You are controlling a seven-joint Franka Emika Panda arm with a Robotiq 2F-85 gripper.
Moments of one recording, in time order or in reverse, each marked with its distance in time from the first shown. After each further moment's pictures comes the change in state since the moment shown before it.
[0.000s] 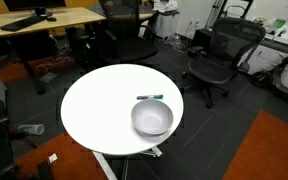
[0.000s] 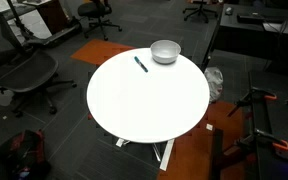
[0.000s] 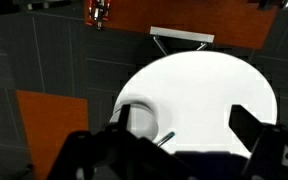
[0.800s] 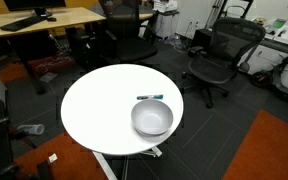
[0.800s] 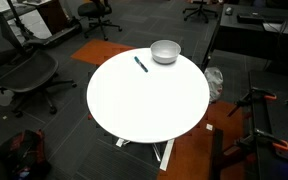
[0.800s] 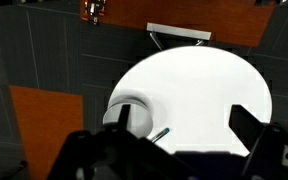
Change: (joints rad) arm 0.026 0.020 0.001 0.002 0.019 0.021 0.003
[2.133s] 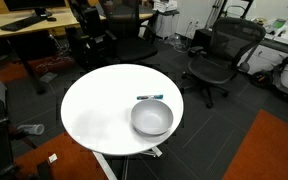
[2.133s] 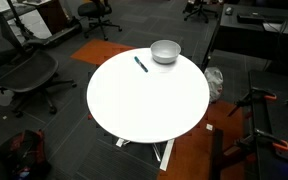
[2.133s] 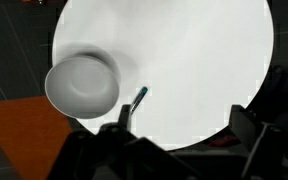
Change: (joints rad) arm 0.077 0.627 0.166 0.235 0.313 0.387 0.302
